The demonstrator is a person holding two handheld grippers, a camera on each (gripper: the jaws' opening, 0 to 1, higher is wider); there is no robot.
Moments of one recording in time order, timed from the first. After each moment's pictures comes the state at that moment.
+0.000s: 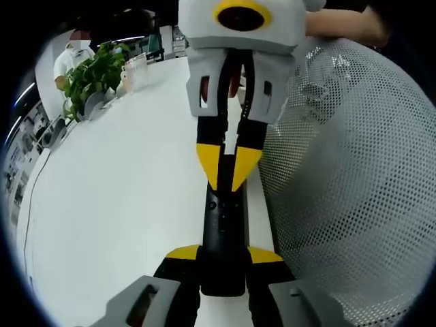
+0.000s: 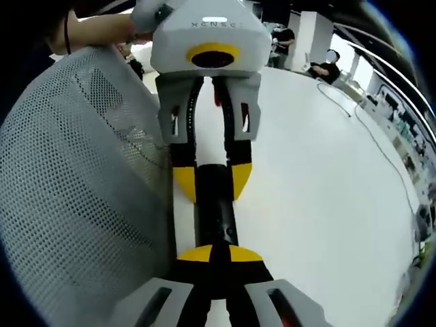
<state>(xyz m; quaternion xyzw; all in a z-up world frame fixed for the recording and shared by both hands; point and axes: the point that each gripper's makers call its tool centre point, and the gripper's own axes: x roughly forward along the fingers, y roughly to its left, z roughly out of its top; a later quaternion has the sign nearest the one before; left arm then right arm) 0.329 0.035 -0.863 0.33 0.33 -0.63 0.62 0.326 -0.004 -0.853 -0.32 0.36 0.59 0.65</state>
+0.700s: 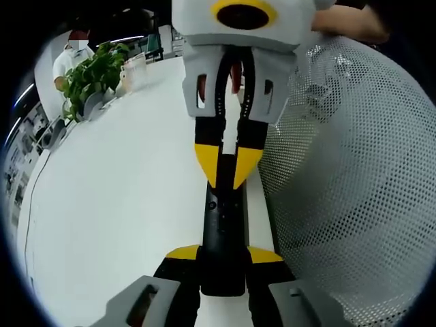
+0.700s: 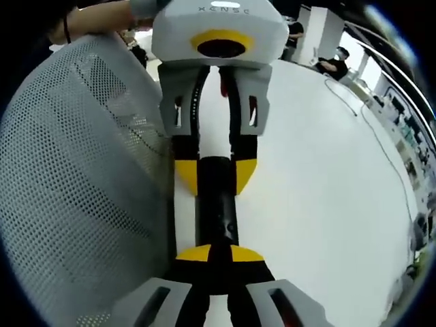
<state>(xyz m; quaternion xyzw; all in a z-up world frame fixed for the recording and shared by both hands) 0.329 0.035 -0.863 0.33 0.33 -0.63 0.62 0.326 -0.008 -0.855 -0.35 0.37 0.58 0.63</state>
